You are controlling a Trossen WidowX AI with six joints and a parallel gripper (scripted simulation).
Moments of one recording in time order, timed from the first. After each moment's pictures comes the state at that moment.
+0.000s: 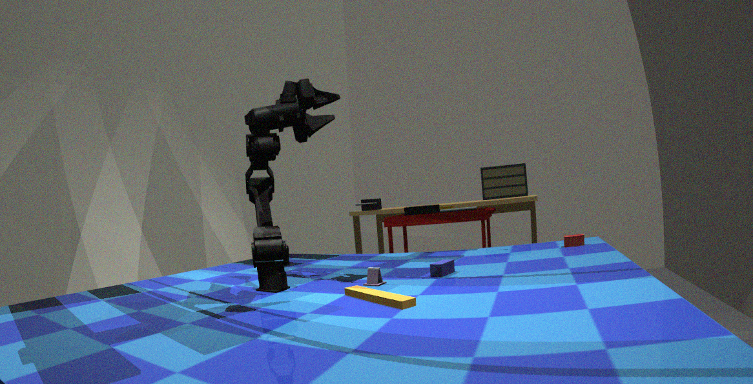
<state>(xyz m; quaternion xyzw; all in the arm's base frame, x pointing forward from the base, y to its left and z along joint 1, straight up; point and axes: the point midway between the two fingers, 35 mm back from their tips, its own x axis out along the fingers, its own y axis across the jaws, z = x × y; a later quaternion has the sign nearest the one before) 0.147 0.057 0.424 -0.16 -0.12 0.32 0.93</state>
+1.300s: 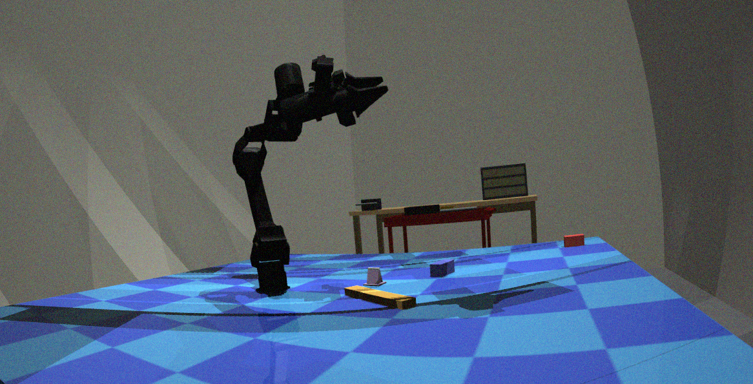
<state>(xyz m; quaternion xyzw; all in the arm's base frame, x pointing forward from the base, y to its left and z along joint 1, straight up) 0.309 -0.060 0.422 0.29 -0.05 0.19 0.94</state>
